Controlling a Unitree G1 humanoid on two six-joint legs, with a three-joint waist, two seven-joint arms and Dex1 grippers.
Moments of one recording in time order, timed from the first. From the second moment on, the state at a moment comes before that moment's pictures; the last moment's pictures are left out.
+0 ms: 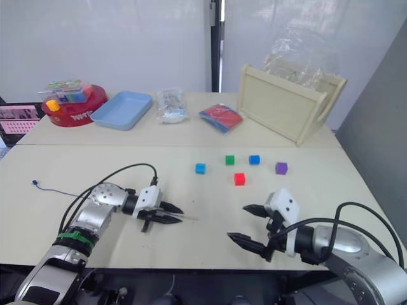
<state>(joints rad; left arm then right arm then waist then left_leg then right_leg) -0.62 0.52 -0.22 0.57 -0.11 -0.26 -1.46 0.04 -0.80 -0.18 -0.69 0.76 0.75 0.74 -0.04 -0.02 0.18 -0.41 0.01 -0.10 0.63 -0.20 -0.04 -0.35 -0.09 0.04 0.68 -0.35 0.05</state>
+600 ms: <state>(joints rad) -0.62 0.55 -0.17 0.43 -0.21 -0.08 -1.47 0.14 -0.76 -0.27 -0.69 0.78 0.73 0.74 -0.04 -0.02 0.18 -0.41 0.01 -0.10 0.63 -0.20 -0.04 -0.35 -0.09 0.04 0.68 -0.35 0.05</state>
